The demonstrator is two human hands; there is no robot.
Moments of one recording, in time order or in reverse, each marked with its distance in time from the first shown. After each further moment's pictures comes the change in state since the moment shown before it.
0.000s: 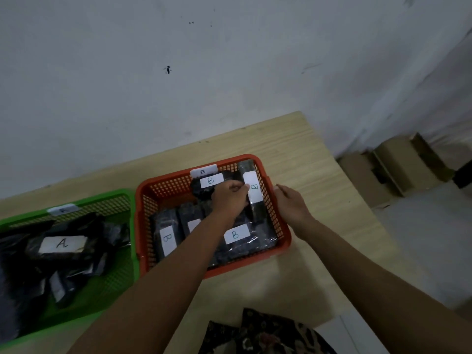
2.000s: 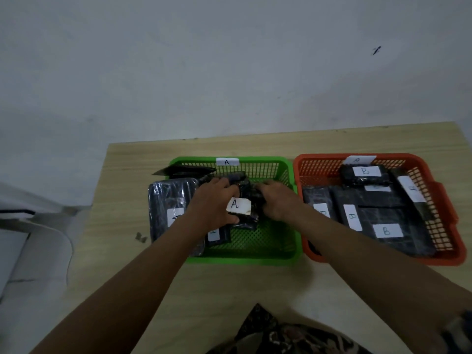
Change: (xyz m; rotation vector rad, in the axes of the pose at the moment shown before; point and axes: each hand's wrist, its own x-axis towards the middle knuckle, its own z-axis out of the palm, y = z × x) left_hand -0.037 -0.090 -0.423 1.264 -0.073 0.574; right_hand -0.083 -0.116 0.352 -1.005 -0.525 -0.617
